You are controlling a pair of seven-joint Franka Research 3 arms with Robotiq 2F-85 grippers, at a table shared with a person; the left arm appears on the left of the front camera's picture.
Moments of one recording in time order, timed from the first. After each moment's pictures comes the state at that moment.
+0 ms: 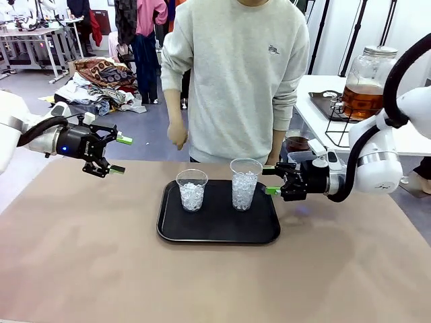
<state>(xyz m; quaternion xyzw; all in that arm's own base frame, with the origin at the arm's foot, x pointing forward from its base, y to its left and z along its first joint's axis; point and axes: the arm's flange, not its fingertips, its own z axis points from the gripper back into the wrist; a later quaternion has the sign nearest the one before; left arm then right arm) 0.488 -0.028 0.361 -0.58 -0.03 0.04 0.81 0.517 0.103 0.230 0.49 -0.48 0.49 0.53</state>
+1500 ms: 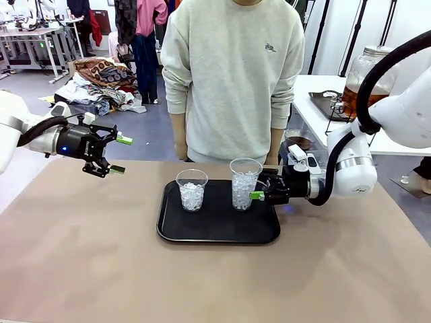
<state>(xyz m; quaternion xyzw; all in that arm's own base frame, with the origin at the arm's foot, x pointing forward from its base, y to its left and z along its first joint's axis) 0.488 -0.028 0.361 -0.58 -0.03 0.04 0.81 0.525 0.147 0.206 0.52 -0.46 0.49 0.52</state>
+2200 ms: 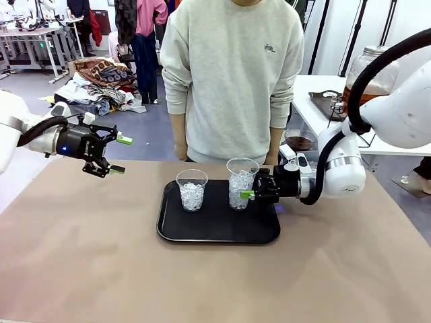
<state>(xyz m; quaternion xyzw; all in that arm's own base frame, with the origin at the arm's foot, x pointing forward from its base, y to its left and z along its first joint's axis) 0.488 -0.028 0.361 -0.58 -0.03 0.04 0.81 0.529 0.172 0.204 0.52 -0.46 0.49 0.54</state>
